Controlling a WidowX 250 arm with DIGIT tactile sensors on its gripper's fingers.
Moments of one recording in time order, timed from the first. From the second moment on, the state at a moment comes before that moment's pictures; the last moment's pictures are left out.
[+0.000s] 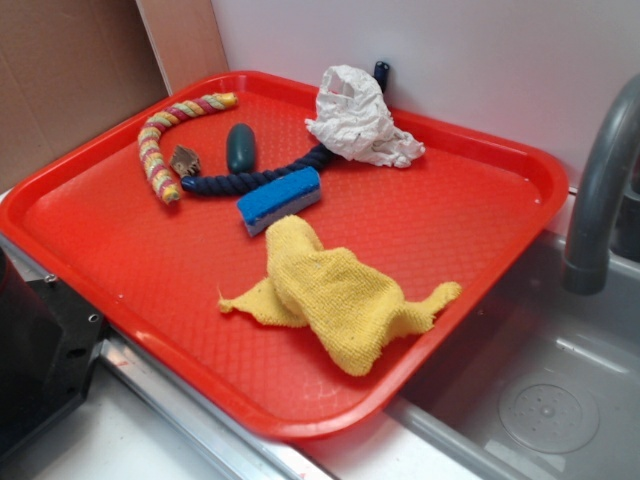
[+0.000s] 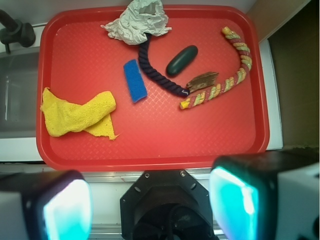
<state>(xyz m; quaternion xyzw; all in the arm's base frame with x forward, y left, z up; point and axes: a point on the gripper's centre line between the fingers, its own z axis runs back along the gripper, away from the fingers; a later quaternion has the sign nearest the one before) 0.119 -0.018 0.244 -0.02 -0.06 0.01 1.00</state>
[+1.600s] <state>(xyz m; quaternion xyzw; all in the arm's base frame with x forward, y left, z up) 0.280 0.073 0.023 0.02 -0.01 0.32 0.95</state>
